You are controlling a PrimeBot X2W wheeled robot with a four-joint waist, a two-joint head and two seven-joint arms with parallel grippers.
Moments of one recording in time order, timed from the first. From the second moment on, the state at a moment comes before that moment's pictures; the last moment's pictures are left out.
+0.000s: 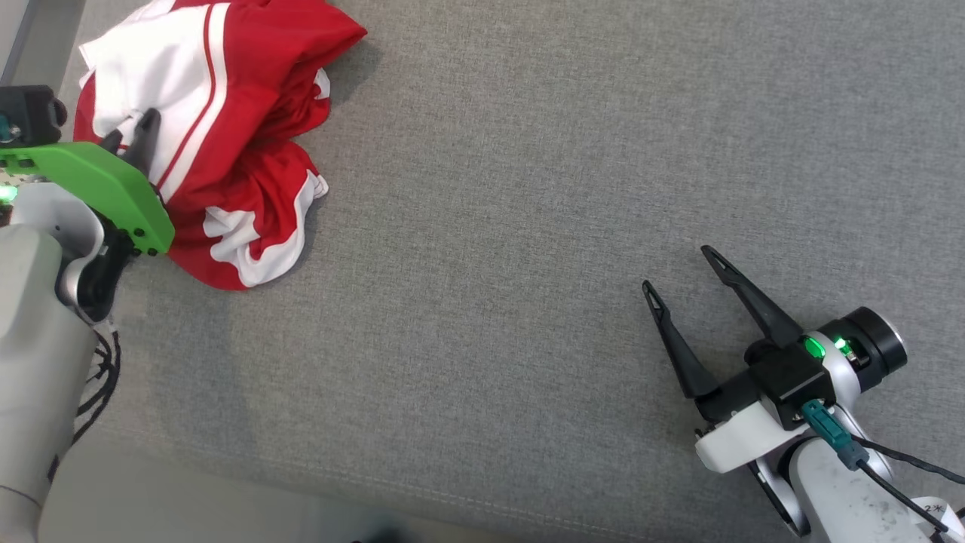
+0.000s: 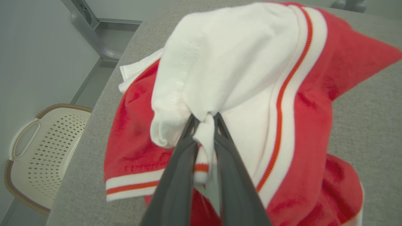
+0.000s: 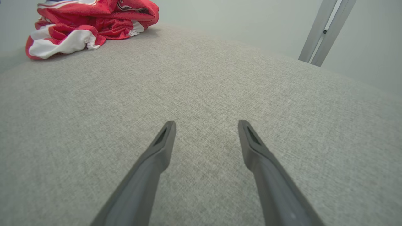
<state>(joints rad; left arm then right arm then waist) -0.93 0.44 -0.57 0.86 -0.85 -0.13 0.04 -0.17 -0.24 0.27 0.05 -0.07 0.13 -0.26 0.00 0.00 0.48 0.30</state>
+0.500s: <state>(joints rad) -1.04 0.61 -0.70 0.61 -0.83 -0.13 -0.09 -0.12 -0.11 0.27 0.09 -0.04 0.13 -0.26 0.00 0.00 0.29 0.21</state>
